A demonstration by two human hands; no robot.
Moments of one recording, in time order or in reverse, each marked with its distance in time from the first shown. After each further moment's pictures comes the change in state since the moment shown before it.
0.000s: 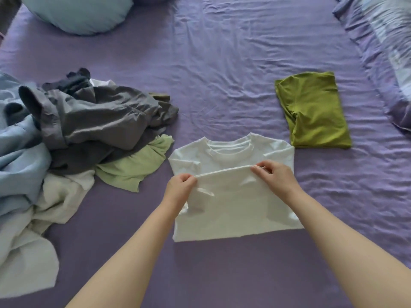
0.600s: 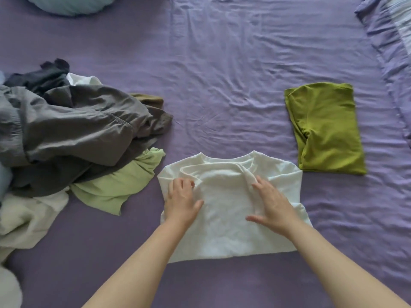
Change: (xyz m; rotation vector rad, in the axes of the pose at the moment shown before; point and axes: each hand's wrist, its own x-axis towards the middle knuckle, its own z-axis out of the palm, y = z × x) left_hand 0.070 -0.014 0.037 0.737 0.106 0.204; right_hand 0.054 0.059 0.021 -0.537 -0.339 -0.171
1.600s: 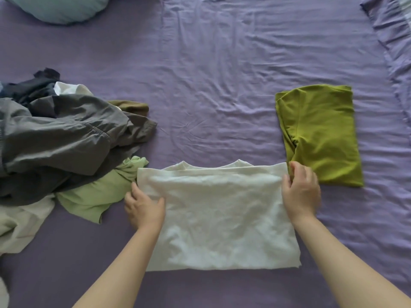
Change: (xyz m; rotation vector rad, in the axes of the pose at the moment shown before) left_hand 0.016 0.008 -0.002 -0.178 0.256 -0.657; right_hand 0.030 0.059 -0.057 0.131 0.759 0.367
